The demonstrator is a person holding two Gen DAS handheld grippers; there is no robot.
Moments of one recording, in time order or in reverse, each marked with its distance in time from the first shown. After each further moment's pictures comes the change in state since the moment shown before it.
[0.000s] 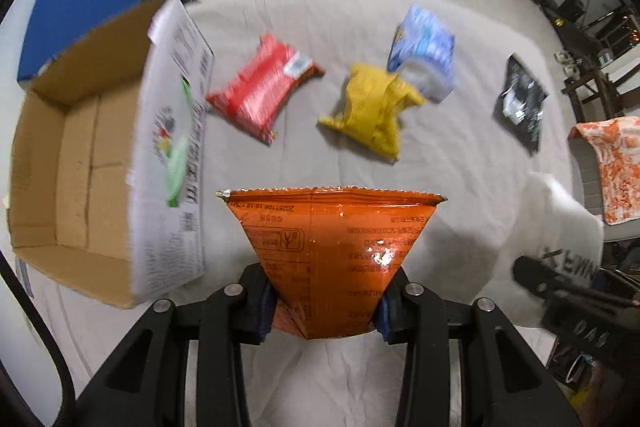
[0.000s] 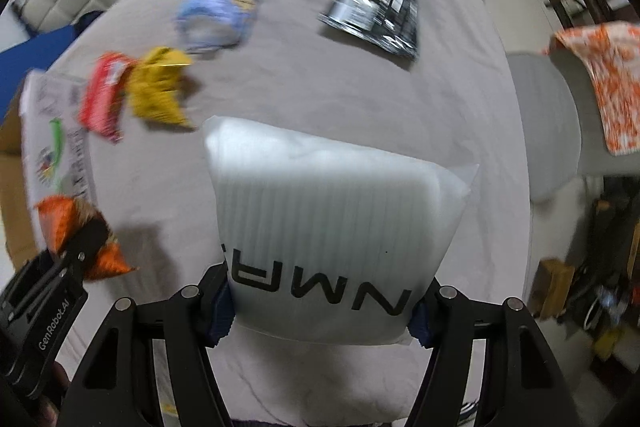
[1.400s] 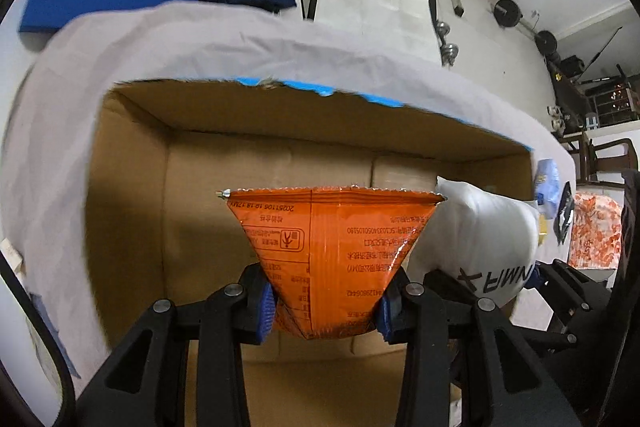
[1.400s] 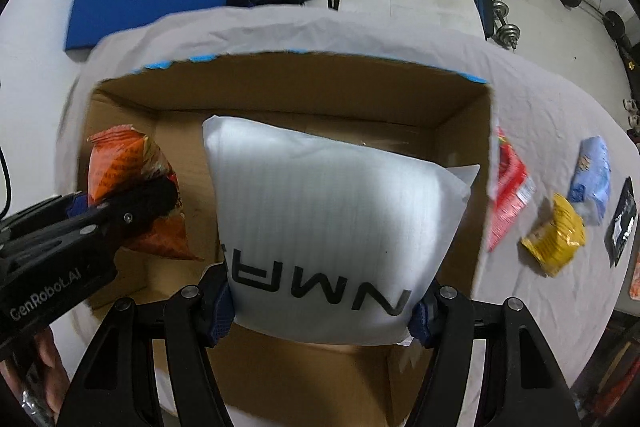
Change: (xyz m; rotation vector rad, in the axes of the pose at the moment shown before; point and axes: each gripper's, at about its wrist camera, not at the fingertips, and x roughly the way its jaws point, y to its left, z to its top) left arm 0.036 0.342 0.122 -0.157 0.101 -0.216; right arm 0.020 0.461 0.055 -0.371 -0.067 0.062
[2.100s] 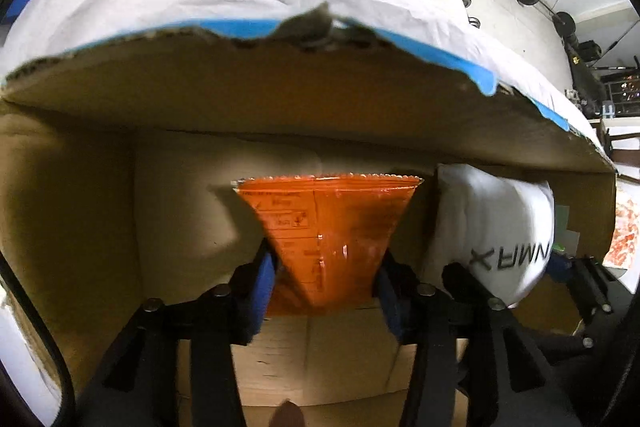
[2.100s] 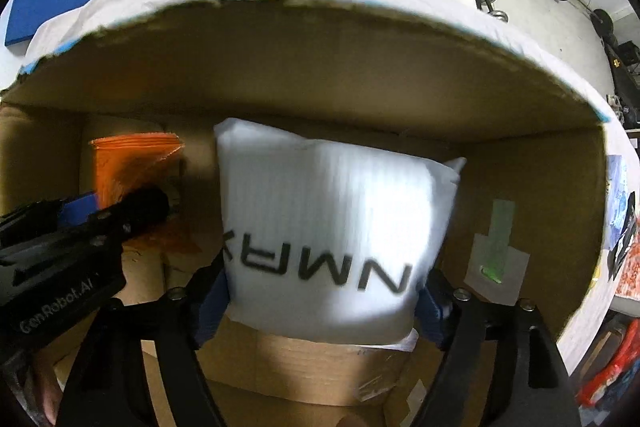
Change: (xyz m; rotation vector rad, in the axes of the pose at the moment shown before) left arm 0.048 0.010 0.020 0.009 0.094 0.057; right arm 0.088 0.006 0.040 0.022 0.087 -0.135
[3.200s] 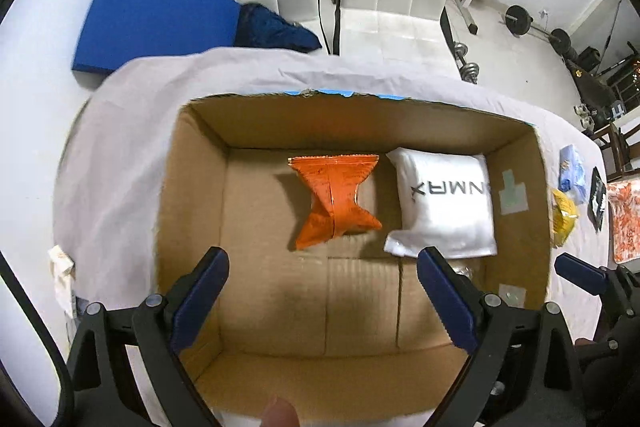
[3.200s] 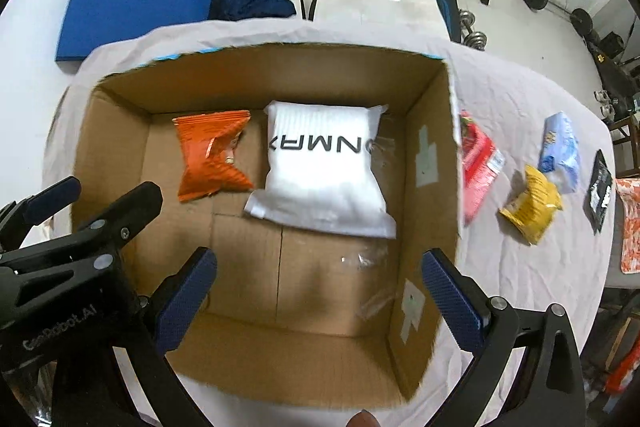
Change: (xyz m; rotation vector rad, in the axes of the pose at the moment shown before) left arm -0.112 -0.029 -0.104 0.066 -0.300 0.144; right arm -0.106 0.003 -0.099 0.058 -0.173 0.030
